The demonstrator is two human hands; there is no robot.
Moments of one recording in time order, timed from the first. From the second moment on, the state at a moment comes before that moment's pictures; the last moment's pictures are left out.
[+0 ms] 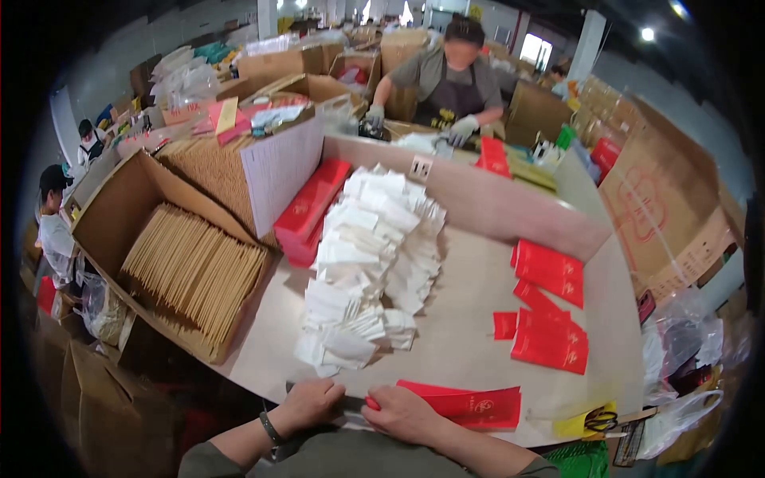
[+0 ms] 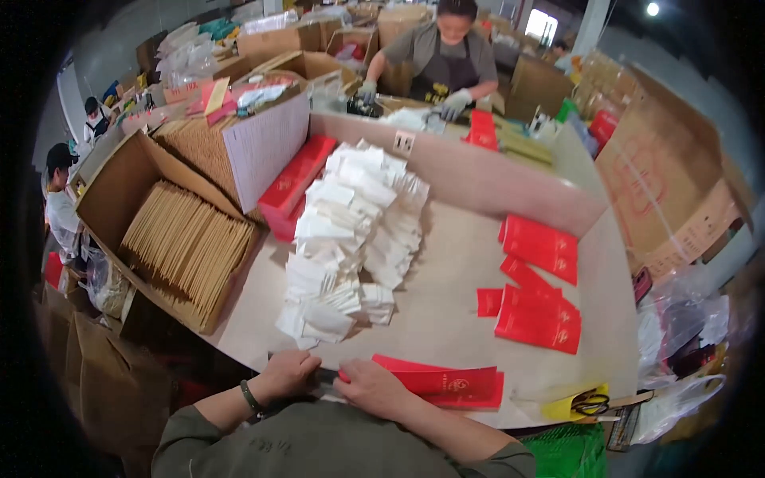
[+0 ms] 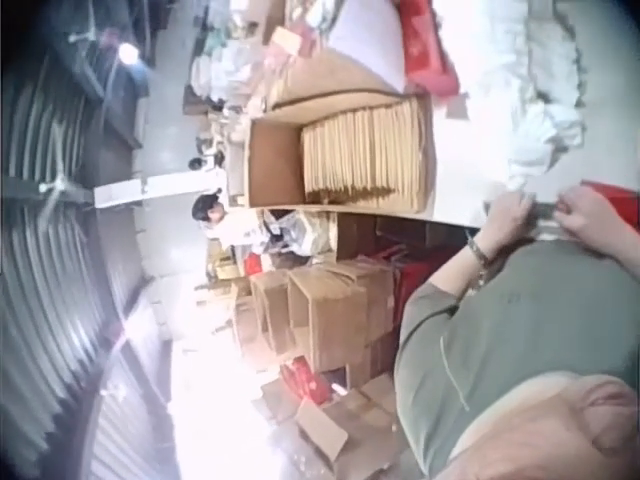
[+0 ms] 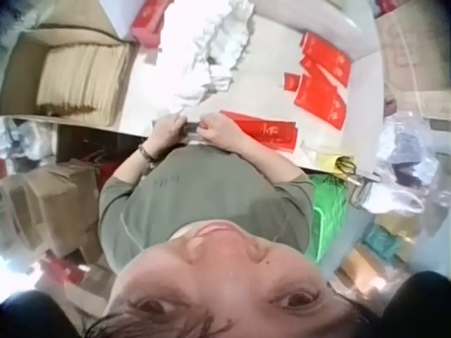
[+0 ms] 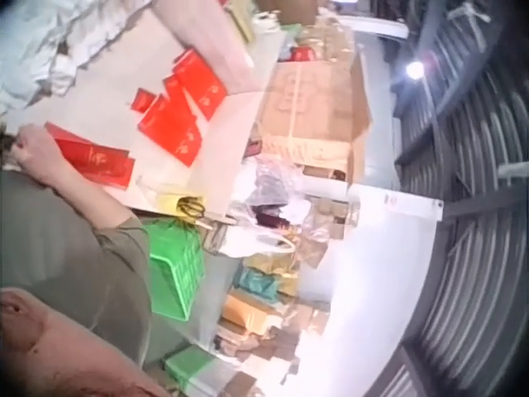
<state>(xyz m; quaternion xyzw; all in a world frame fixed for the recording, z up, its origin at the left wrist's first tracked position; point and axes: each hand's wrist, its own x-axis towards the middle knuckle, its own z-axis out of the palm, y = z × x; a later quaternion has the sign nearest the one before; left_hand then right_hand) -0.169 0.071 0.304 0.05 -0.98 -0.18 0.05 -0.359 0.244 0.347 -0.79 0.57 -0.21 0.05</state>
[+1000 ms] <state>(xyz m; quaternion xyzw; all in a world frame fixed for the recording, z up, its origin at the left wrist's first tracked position) -0.162 0.075 0.321 0.15 -0.93 -0.33 -0.01 -0.365 0.249 0.337 -0.42 0.86 -0.16 0.25</state>
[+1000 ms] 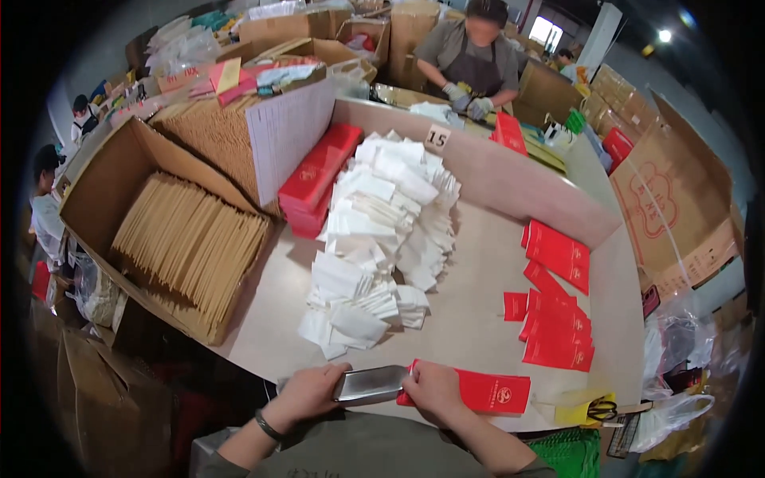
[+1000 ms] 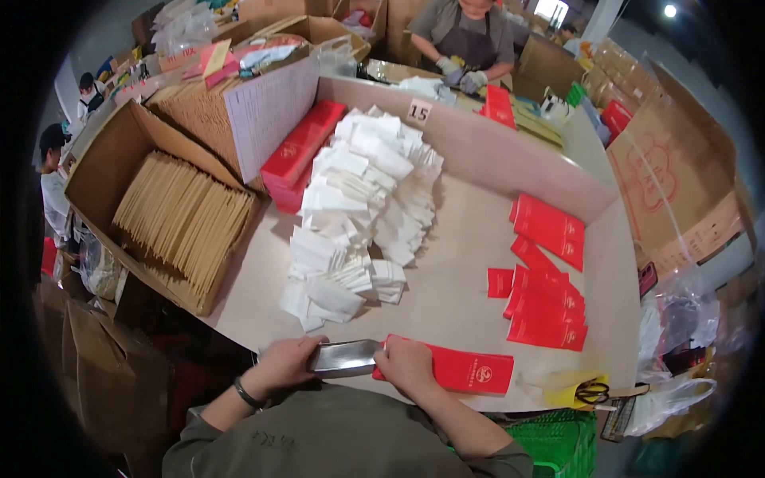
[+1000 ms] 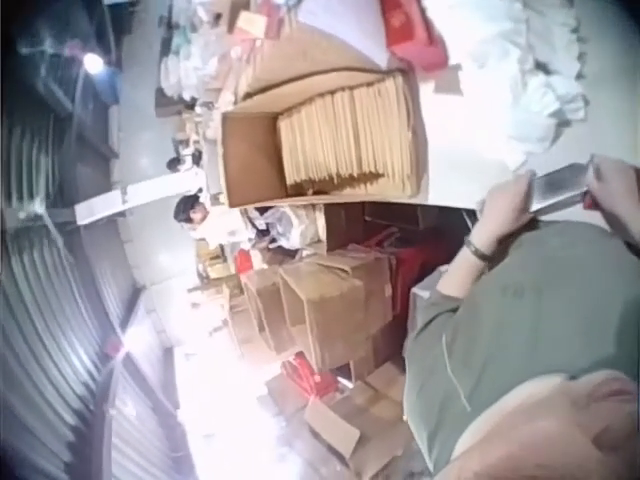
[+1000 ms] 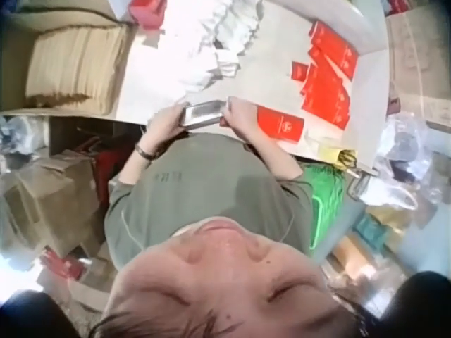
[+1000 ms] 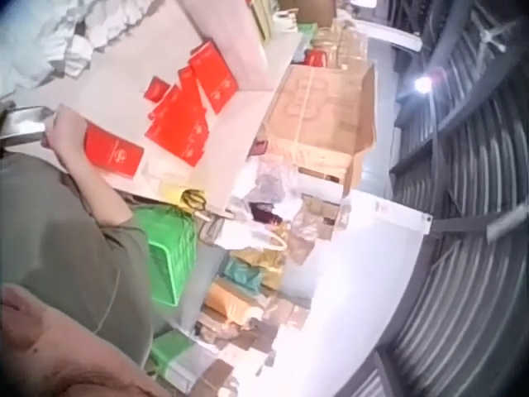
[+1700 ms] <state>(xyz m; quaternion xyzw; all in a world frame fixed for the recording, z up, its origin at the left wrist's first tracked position) -0.074 -0.133 0.344 0.47 -0.87 -0.05 0.14 -0.404 0.177 0.334 -0.60 0.76 -0.24 0.07</state>
